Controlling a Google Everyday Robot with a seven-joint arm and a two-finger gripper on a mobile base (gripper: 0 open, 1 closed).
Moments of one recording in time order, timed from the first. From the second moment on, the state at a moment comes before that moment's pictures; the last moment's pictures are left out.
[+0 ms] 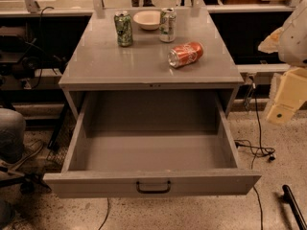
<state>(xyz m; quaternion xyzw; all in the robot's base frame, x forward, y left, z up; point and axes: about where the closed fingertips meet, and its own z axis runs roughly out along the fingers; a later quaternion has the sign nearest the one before) 0.438 -0.216 0.980 -0.60 0.78 -0.04 0.17</state>
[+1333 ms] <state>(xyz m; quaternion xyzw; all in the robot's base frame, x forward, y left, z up) 0.396 -0.238 0.887 -0.55 0.83 0.03 0.12</state>
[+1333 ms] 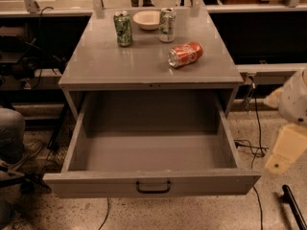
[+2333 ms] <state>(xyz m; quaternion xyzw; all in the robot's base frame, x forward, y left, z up) 0.329 -0.269 0.765 -0.46 0.88 0.10 0.09</state>
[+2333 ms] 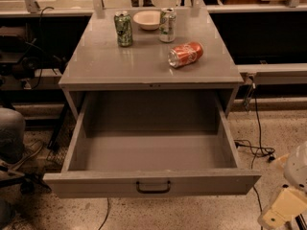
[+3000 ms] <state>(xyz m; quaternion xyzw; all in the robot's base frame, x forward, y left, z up) 0.324 -0.253 0.725 -0.45 0.88 0.11 0.10</state>
